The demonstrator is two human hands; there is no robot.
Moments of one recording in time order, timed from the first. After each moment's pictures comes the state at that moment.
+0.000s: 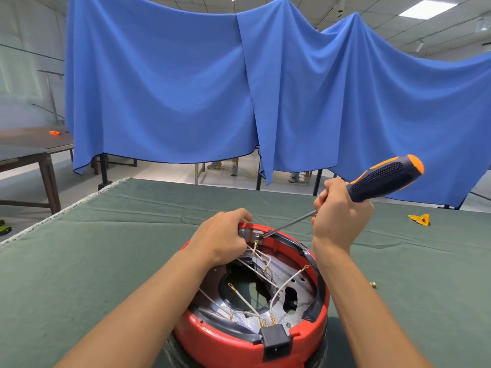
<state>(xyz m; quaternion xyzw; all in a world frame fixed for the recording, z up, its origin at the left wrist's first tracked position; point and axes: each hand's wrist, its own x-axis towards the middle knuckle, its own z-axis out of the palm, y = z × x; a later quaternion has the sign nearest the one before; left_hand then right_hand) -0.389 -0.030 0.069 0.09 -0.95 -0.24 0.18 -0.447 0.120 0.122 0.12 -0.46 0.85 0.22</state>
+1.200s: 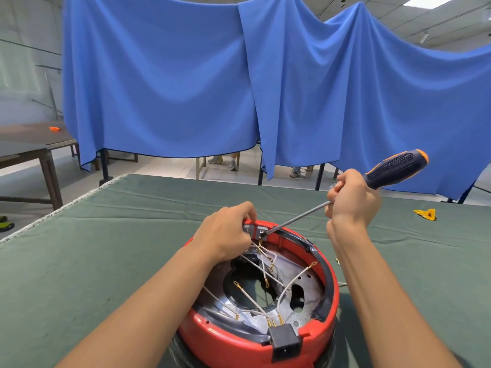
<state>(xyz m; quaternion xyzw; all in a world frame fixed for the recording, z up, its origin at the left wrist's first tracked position) -0.393 -0.034 0.067 0.08 -0.95 -0.22 0.20 -0.485 0.124 0.124 0.02 -0.48 0.86 0.15</state>
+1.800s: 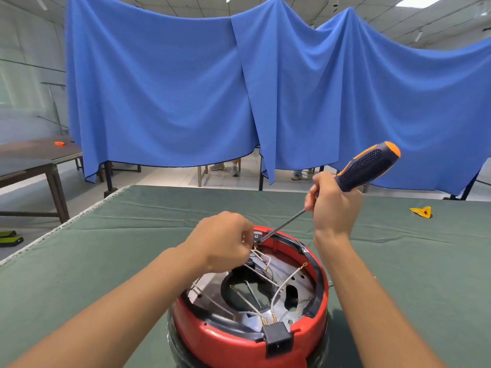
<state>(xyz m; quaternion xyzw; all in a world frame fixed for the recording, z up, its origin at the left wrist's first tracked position) -0.361 -0.017 0.096 0.01 -0.98 -0.10 0.19 -0.449 0.126 0.129 0.17 -0.51 0.82 0.18</state>
